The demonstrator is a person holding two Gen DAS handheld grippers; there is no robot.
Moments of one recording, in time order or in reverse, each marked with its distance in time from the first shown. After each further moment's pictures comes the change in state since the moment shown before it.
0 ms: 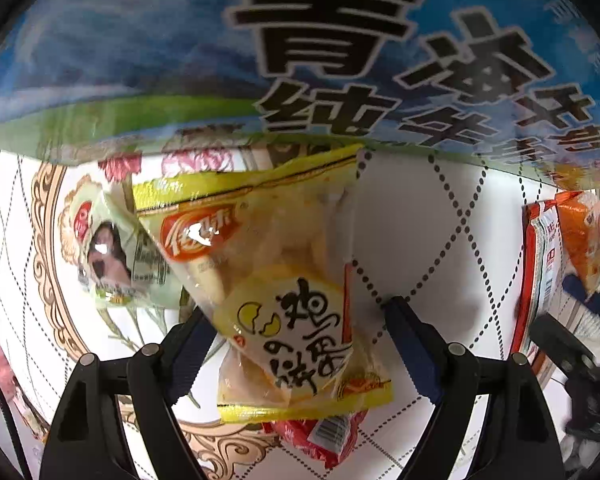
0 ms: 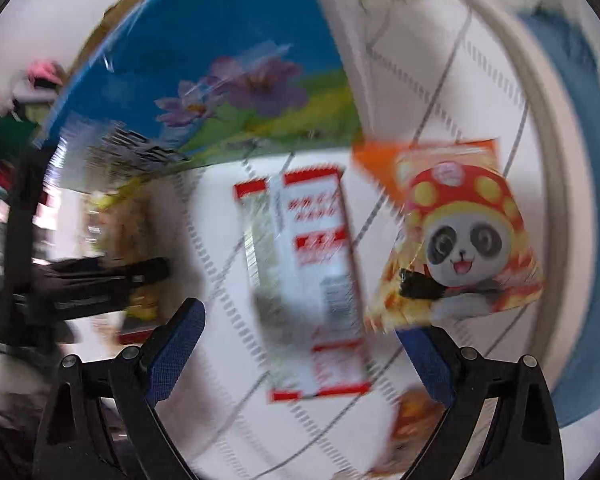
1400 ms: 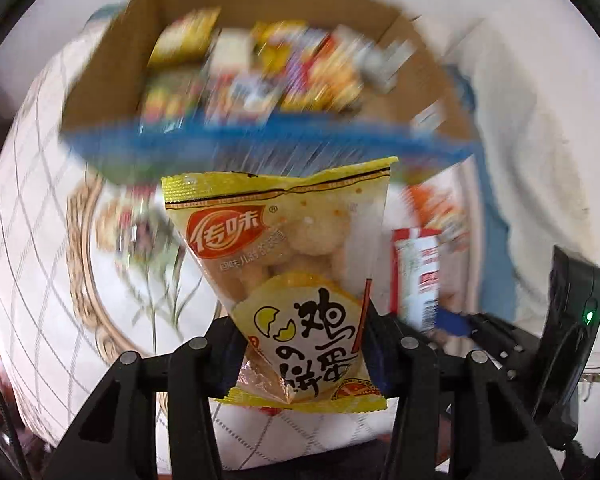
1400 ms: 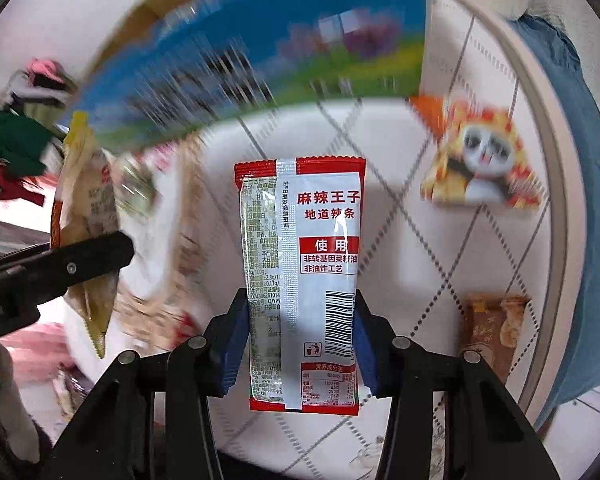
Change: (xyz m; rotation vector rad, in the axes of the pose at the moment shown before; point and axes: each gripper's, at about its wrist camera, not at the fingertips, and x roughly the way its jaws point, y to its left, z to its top) left arm -0.156 -0.009 -0.052 0.100 -0.189 -0.248; right arm -0.016 0.072 -0.061 0.047 -0.058 0.031
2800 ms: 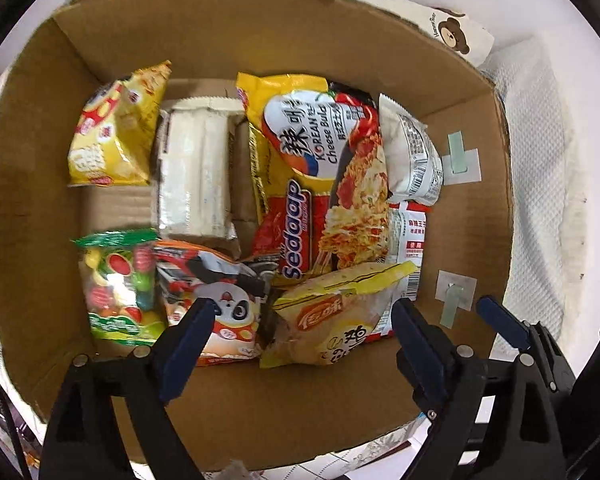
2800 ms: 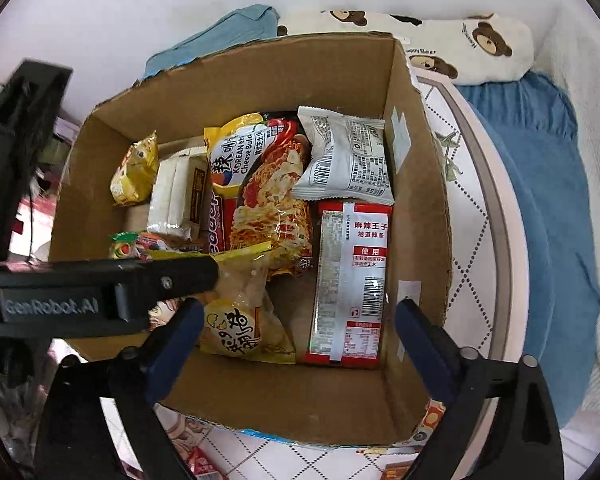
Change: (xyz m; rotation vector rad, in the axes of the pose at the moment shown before) left arm 0.081 0.028 0.181 -0.135 0.199 -0.012; right arm -0.022 0.014 0.216 -0.048 -0.019 -0.151
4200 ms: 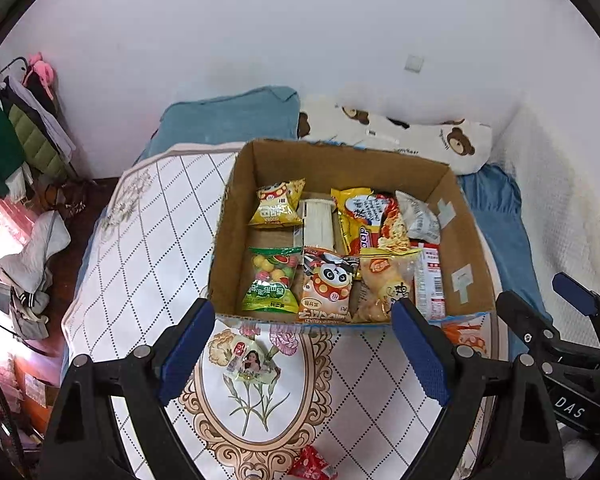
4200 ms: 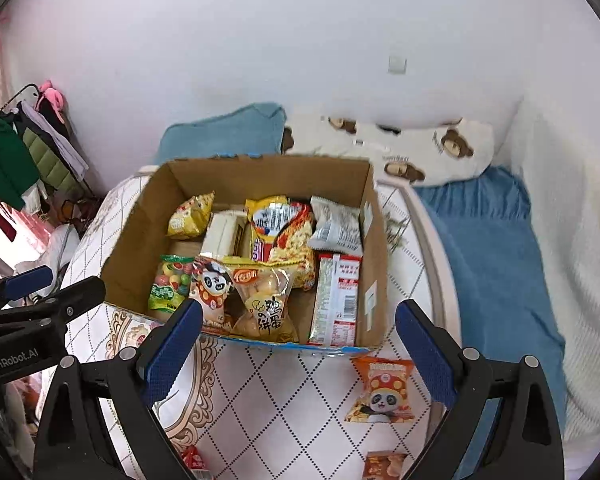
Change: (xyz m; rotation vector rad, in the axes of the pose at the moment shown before) left arm -0.134 0.015 -0.177 0.040 -0.605 0.234; right arm -0.141 0.044 -0.095 -0.105 -0.413 -0.100
